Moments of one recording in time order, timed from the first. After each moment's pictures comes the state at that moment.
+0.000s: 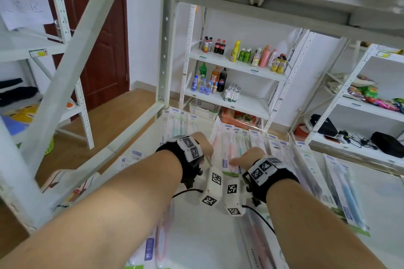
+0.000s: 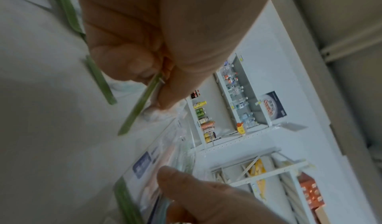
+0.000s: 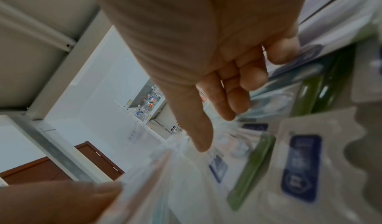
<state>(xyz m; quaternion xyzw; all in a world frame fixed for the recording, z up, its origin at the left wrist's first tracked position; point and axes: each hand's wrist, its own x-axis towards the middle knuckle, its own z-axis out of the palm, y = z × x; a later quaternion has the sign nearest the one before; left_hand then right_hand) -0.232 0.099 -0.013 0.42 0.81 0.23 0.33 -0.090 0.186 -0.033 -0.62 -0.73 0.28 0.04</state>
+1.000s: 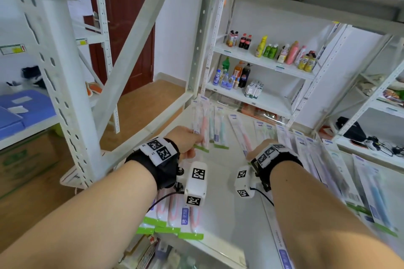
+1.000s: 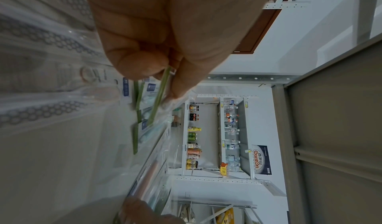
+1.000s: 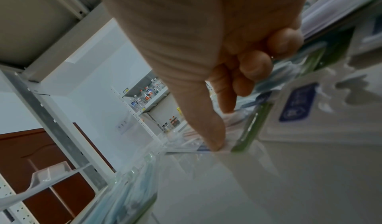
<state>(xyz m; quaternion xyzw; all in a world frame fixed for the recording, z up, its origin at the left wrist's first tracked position) -0.276 -0.014 -0.027 0.18 0.69 0.56 0.43 -0.104 0.117 -0.016 -0.60 -0.78 0.16 0.05</state>
